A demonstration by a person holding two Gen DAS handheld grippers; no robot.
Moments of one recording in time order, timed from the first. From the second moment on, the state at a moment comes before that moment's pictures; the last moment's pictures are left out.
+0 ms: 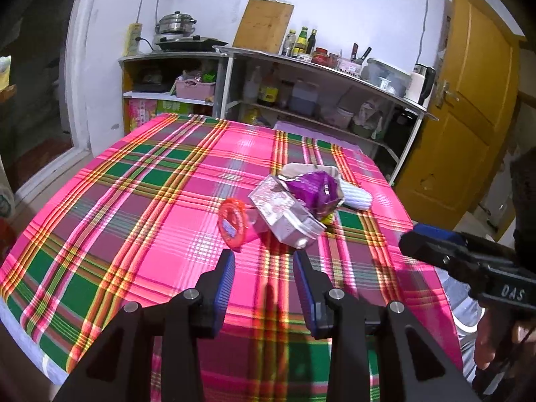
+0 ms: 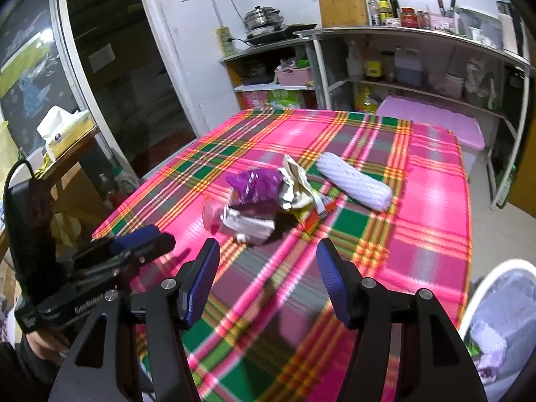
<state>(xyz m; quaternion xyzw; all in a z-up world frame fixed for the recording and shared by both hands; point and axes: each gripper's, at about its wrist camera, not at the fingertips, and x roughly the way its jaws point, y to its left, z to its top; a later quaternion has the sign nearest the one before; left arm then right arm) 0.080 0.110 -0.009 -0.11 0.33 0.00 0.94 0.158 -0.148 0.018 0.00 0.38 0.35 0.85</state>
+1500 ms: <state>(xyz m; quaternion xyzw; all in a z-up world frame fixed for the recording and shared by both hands) 0.180 0.143 -0.053 -0.14 0.39 -0.05 0.91 0.202 -0.143 -0.009 0.05 0.43 0.35 0.83</state>
